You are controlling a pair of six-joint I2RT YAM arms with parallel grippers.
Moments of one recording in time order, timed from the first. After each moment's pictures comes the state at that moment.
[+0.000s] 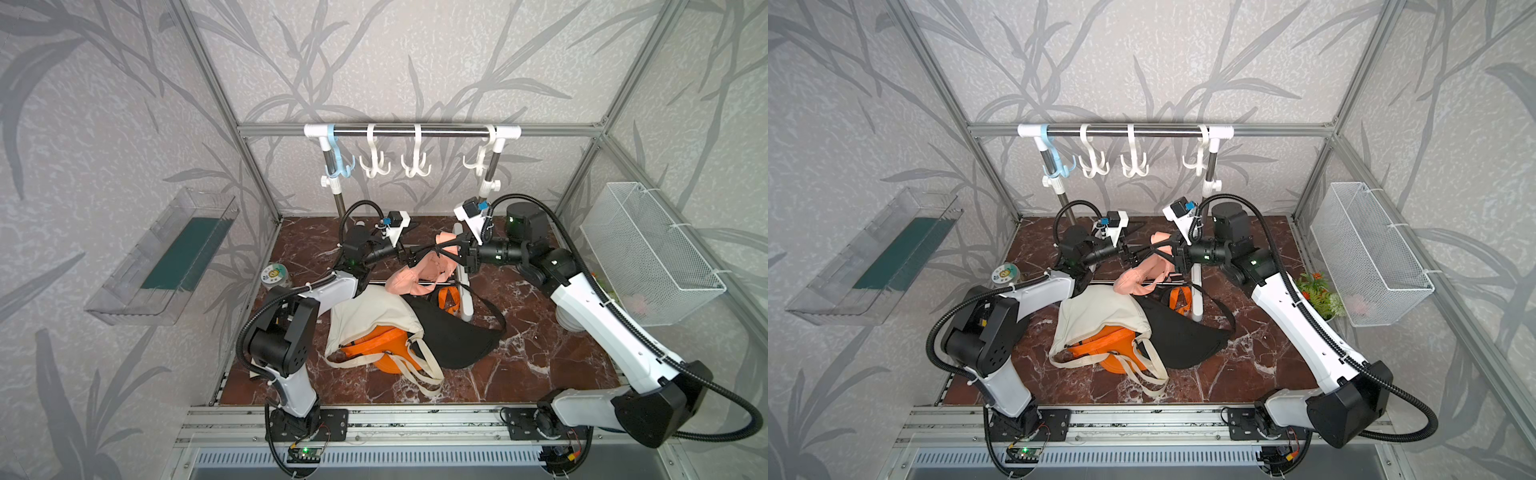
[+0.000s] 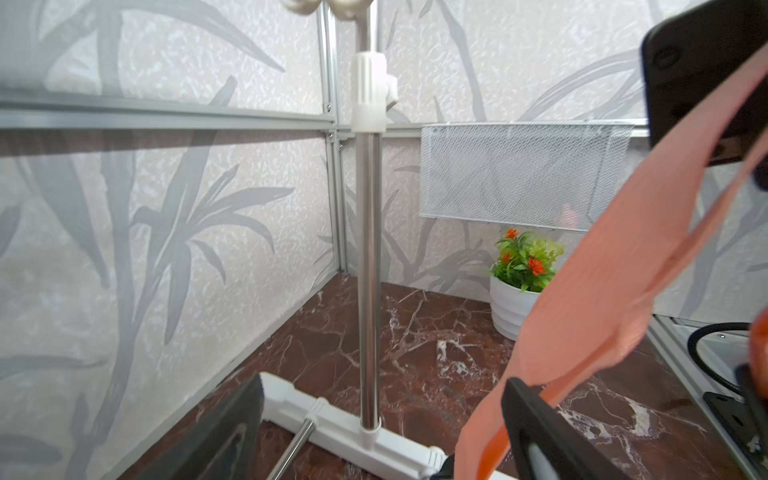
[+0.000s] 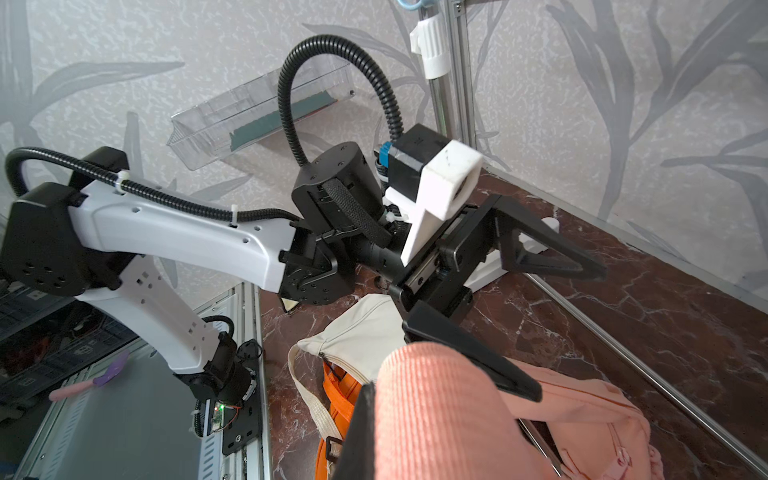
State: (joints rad) left arm -0.39 1.77 1.07 0.89 0.85 -0.10; right arm 0.47 1.34 1.38 -0.39 -0.77 0.07
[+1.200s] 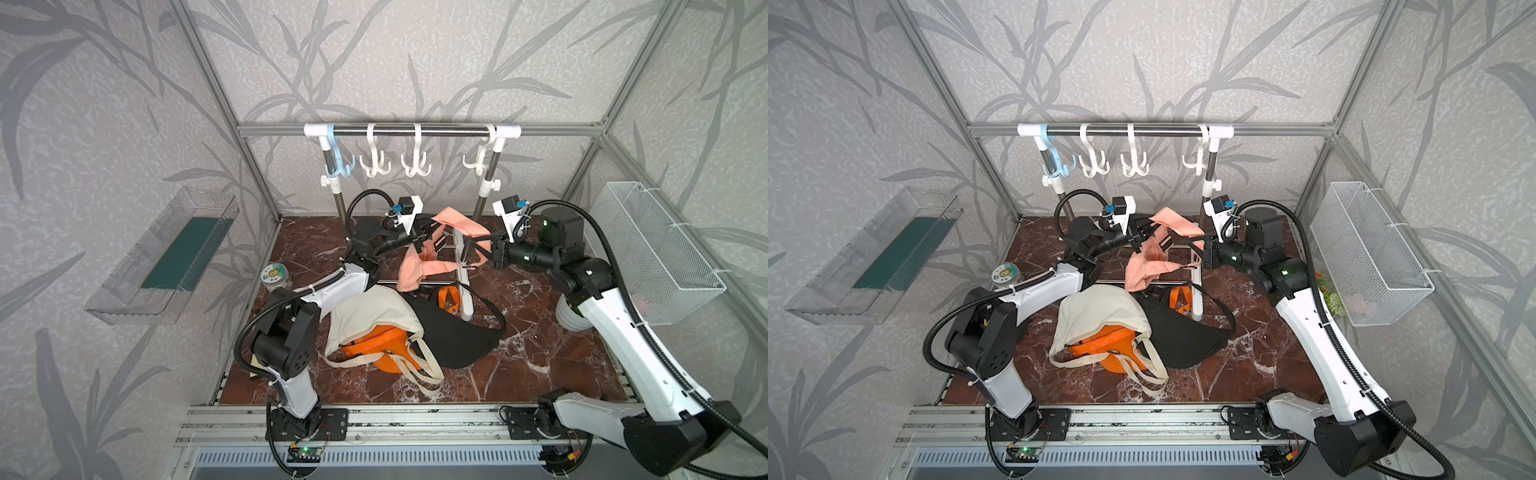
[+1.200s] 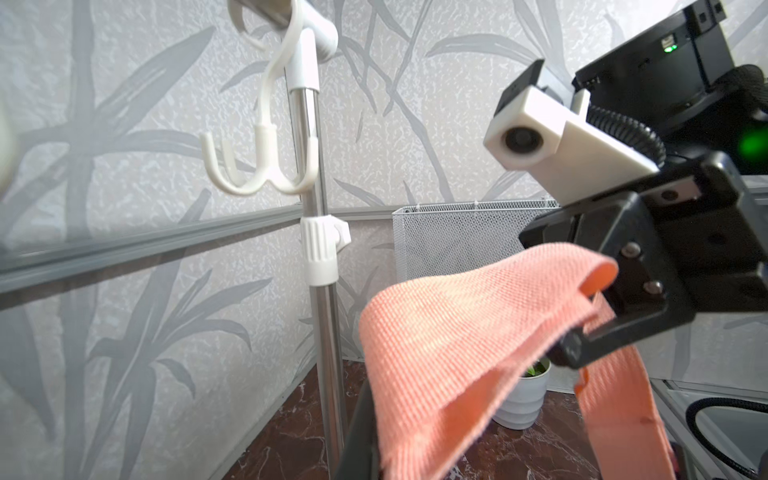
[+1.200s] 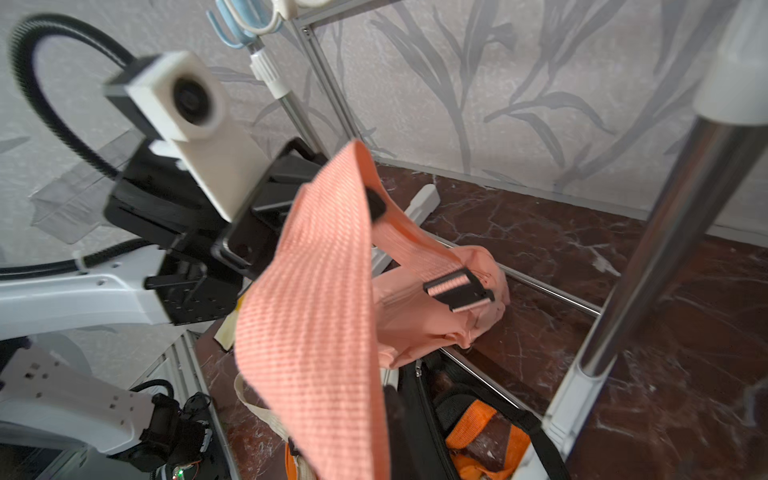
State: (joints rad) left arm -0.50 1.73 1.25 0.86 0.71 -0.14; right arm 0.31 1.18 1.33 -0.57 -0.52 0.19
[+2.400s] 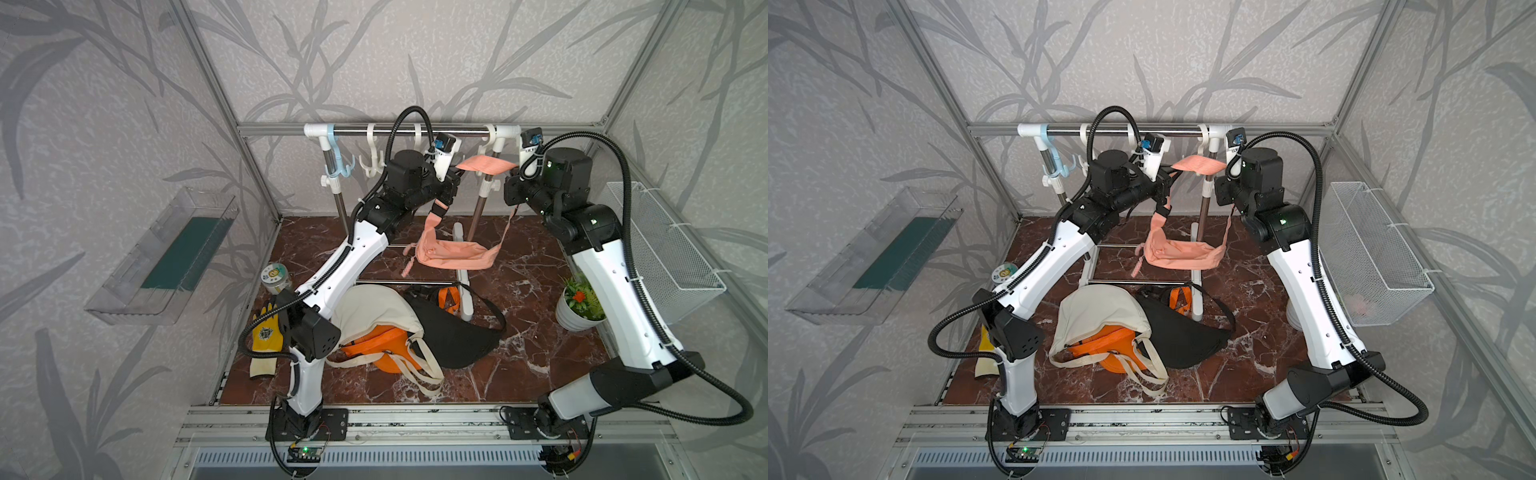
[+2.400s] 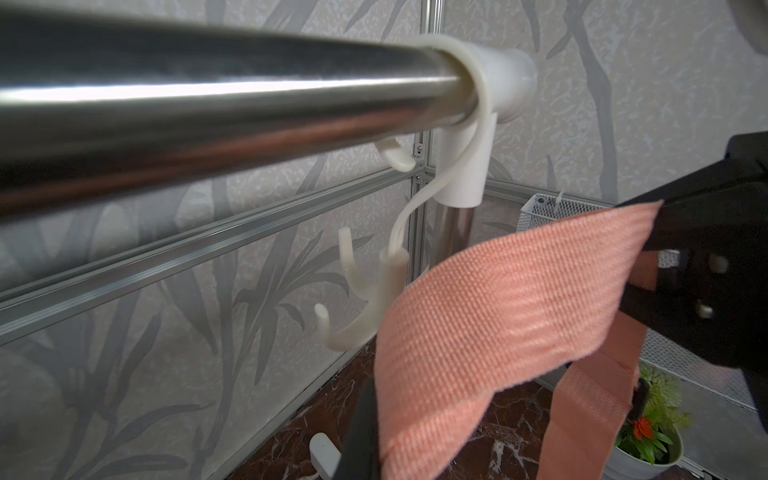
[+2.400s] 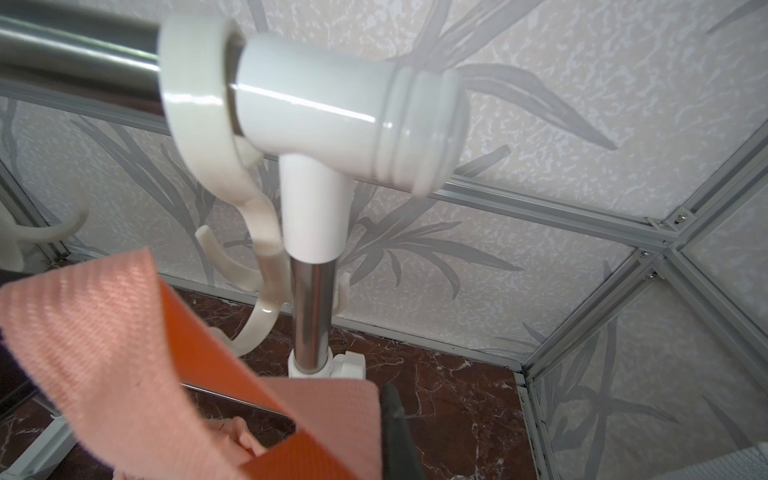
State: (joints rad) left arm -0.61 1.99 2.24 -0.27 0.22 -0.02; right arm 0.33 1.54 1.97 -0.66 0.24 -0.09
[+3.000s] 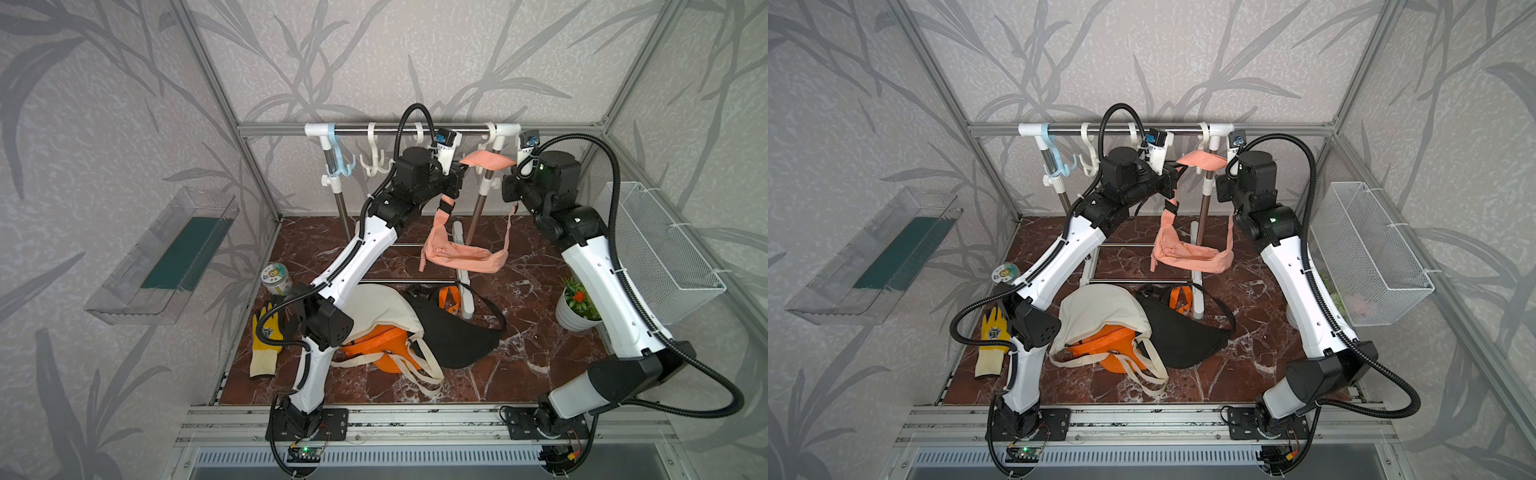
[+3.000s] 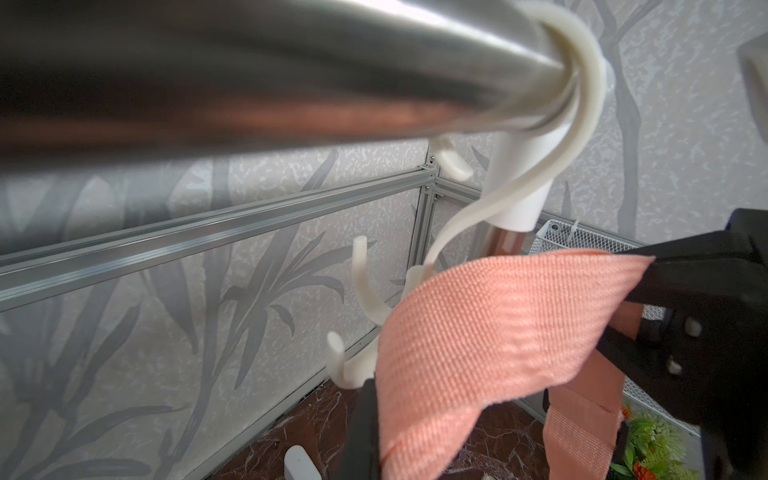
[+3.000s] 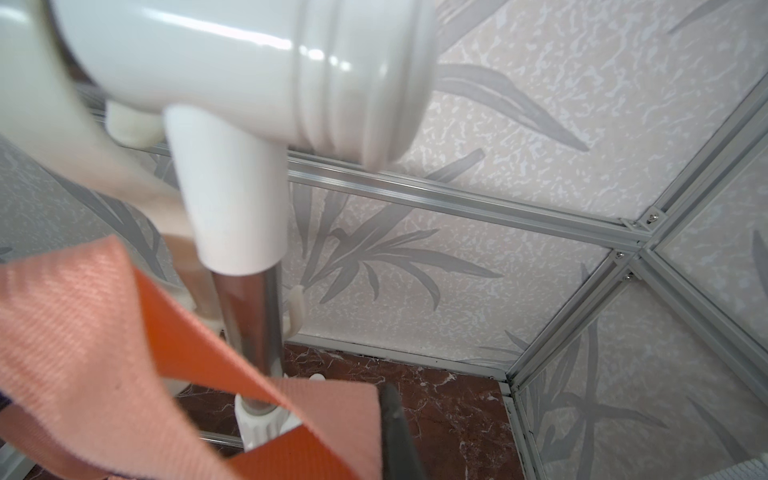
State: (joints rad) left arm -0.61 2.11 2.39 -0.30 0.20 -0.12; right arm 0.30 1.55 1.86 -0.49 0.27 -0.10
